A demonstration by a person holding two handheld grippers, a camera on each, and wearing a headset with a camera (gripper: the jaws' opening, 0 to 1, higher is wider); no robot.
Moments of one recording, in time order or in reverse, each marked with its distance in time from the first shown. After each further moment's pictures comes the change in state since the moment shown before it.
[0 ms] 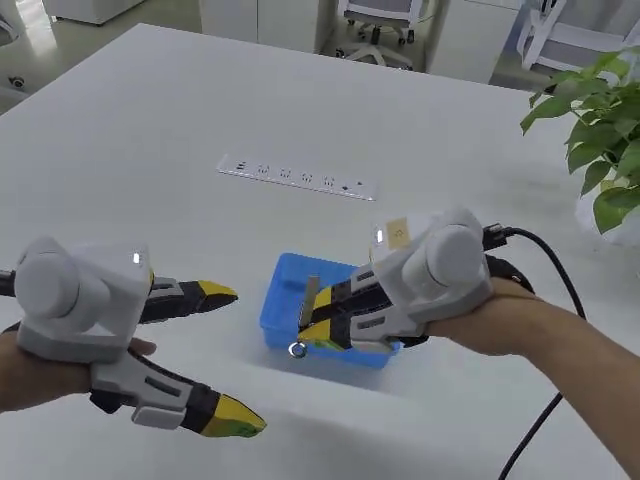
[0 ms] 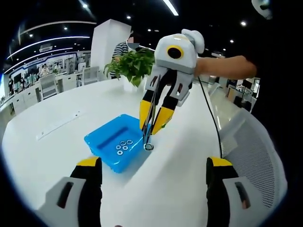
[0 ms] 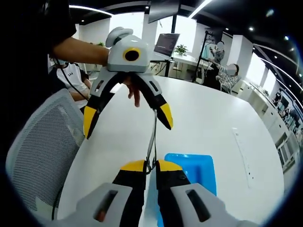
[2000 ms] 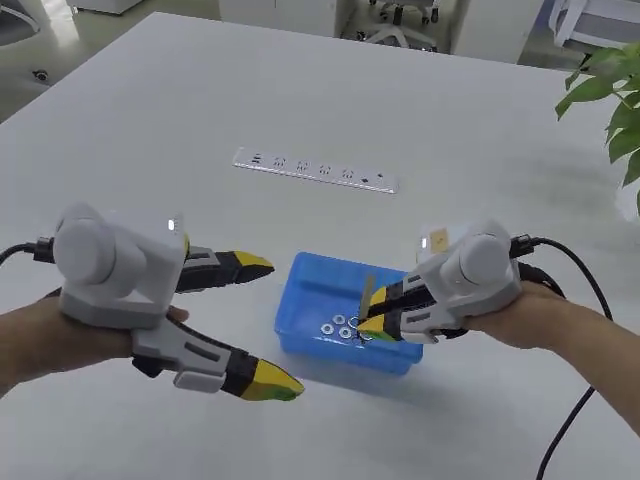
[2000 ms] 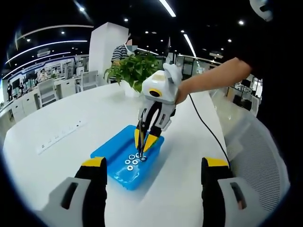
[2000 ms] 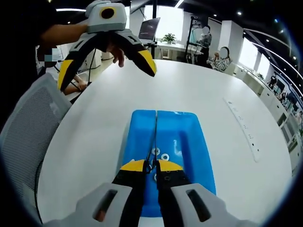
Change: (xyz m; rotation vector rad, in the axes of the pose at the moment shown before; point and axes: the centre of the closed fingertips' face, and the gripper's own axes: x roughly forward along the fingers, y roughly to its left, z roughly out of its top) left arm 0.024 0.031 0.030 0.043 -0.016 -0.020; right arm 0.020 -0.052 -0.093 0.107 0.068 -0.024
